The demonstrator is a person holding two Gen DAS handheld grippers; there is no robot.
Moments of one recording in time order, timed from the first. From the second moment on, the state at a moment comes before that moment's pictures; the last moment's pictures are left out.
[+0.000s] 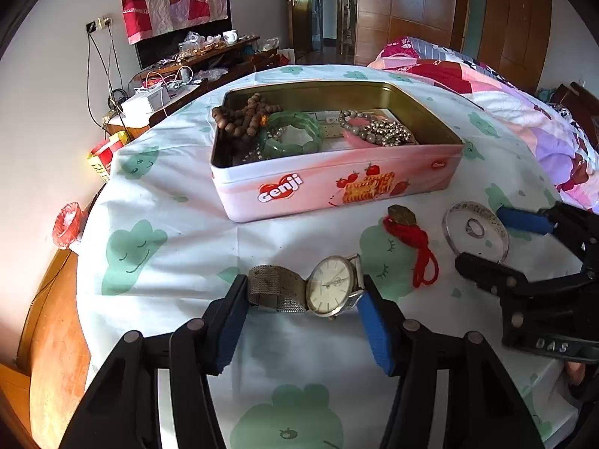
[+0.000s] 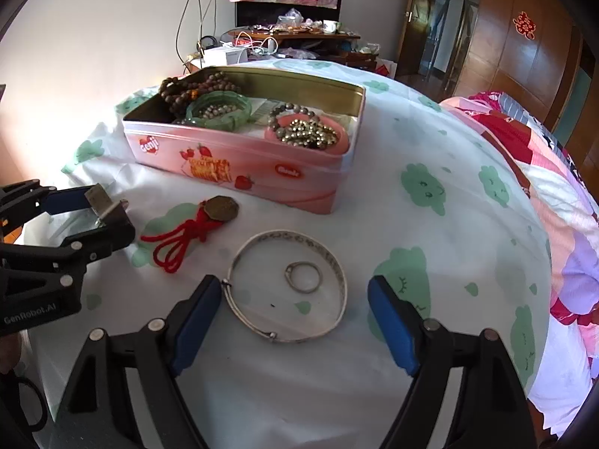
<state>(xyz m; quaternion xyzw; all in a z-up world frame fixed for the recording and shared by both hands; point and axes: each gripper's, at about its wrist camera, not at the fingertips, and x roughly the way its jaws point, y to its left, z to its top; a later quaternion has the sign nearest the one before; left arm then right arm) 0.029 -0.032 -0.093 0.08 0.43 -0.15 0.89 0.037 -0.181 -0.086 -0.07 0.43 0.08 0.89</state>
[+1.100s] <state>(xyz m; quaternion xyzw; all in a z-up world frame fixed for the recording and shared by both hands) 0.023 -0.014 -0.064 0.05 0.40 -0.14 0.90 0.023 -0.188 -0.064 -0.05 0.38 0.08 0.92</state>
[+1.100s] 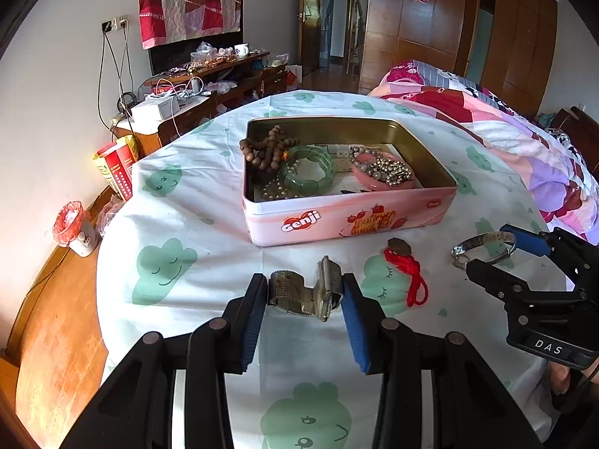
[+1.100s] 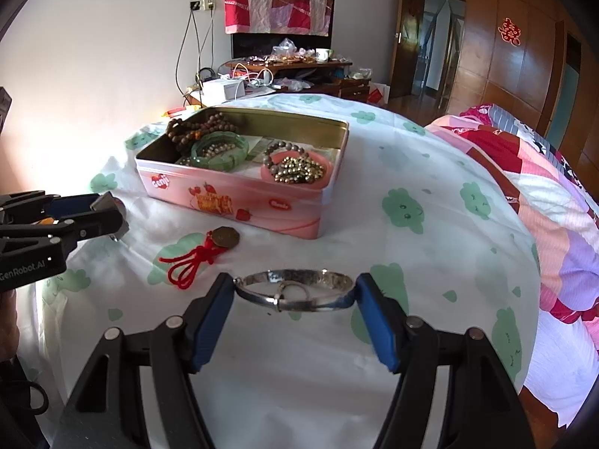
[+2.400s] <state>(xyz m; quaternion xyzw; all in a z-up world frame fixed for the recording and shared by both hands) 0.052 -0.028 0.011 0.07 0.33 -0.15 0.93 0.037 -0.185 -0.009 -0.04 0.30 0.09 0.95</state>
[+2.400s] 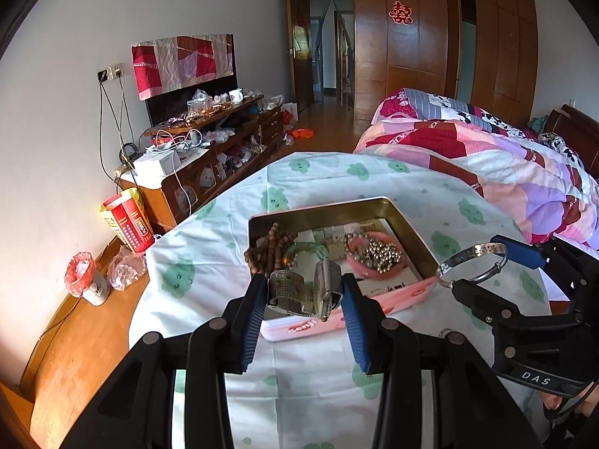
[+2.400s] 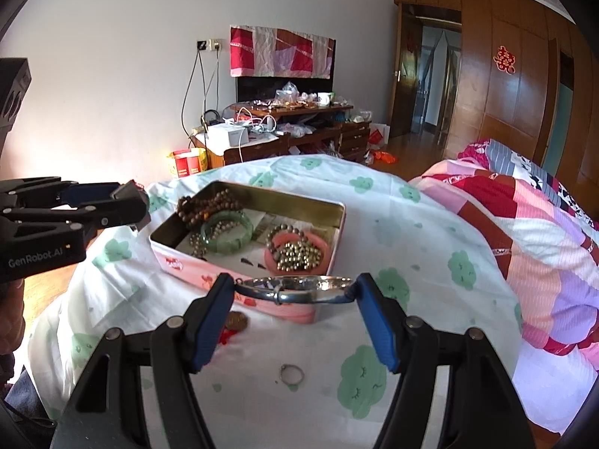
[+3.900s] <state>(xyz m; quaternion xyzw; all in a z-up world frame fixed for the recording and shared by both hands) 0.147 -0.055 -0.023 0.14 0.33 -0.06 0.93 0.140 -0.171 -0.035 -0.08 0.32 0.08 0.94</state>
